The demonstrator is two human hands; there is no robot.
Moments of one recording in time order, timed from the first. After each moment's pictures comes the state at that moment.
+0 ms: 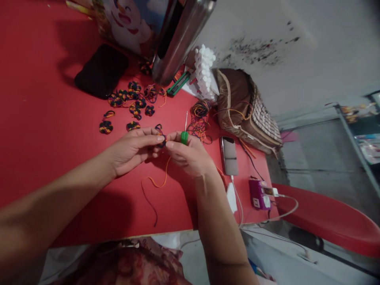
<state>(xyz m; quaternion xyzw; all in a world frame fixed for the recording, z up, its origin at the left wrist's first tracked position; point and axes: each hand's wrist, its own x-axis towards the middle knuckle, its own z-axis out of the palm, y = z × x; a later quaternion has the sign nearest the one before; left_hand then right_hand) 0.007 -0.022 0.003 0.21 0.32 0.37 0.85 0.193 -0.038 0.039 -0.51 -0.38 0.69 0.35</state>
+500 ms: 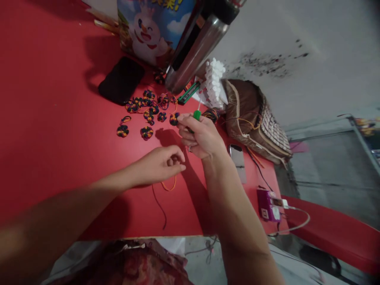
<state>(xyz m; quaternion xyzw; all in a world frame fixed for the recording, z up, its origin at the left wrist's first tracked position) 0.018 -0.039 0.002 0.60 0.32 0.29 0.67 0.181 0.016 0.055 -0.53 -0.41 0.64 0.37</state>
